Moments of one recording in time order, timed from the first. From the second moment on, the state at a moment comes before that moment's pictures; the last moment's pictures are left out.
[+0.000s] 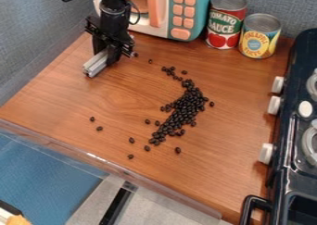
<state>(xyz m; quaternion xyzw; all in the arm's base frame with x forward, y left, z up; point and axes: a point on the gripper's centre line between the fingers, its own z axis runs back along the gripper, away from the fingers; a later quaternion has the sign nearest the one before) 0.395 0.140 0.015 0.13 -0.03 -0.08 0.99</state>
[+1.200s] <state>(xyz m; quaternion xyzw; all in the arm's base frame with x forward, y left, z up) 0.367 0.055 0.016 0.10 -0.07 -0.22 0.97</state>
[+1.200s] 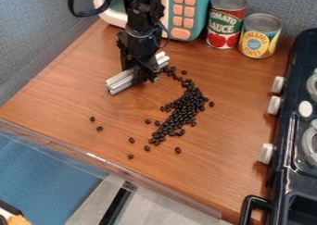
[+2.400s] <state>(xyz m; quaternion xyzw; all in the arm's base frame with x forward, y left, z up) 0.348 0.036 0.041 0.11 -0.07 -0.17 0.98</state>
